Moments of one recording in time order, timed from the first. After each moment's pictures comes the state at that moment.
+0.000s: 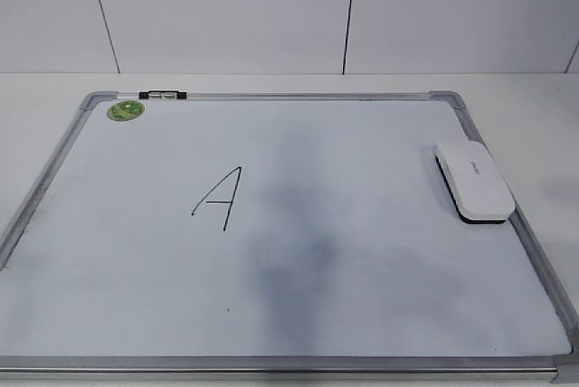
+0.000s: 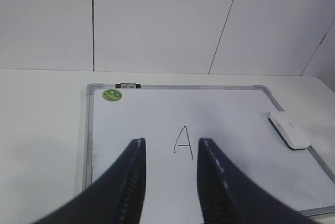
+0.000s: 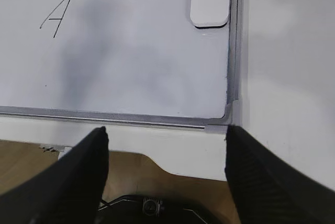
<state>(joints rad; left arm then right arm) 0.03 0.32 -1.19 -0.34 1.28 -0.03 0.19 0.46 -0.86 0.13 1.27 0.14</state>
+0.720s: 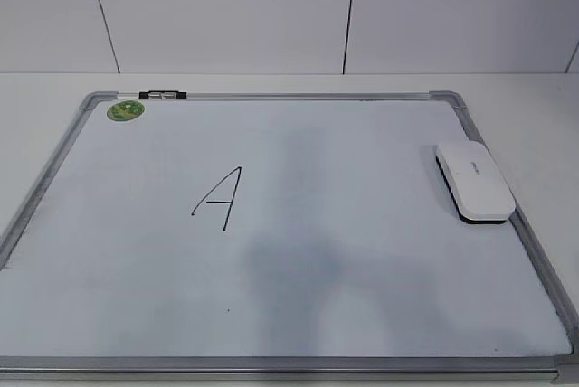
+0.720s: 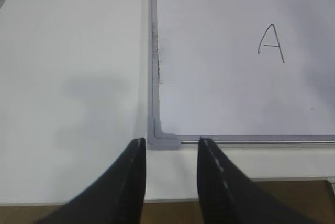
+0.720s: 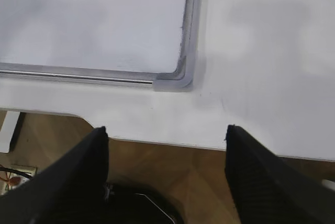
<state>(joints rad) 0.00 0.07 -0.70 -0.11 1.28 -0.03 0.19 0.19 -0.56 0.01 1.27 0.09</state>
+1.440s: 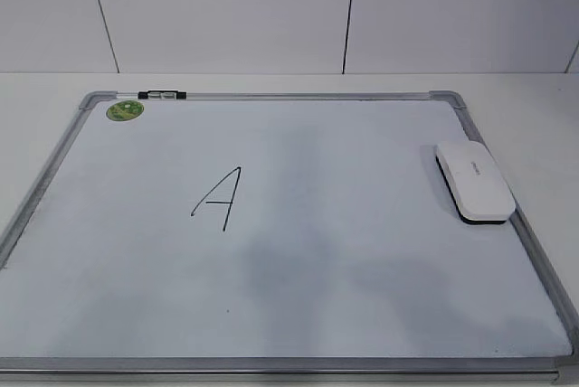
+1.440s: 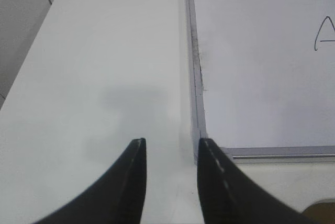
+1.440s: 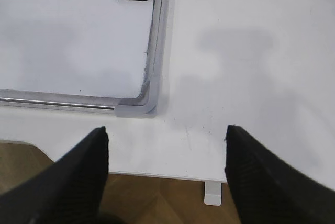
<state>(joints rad) -0.07 0.02 -0.52 0.08 1.12 -0.03 0.19 0.16 -0.50 -0.11 1.16 0.08</state>
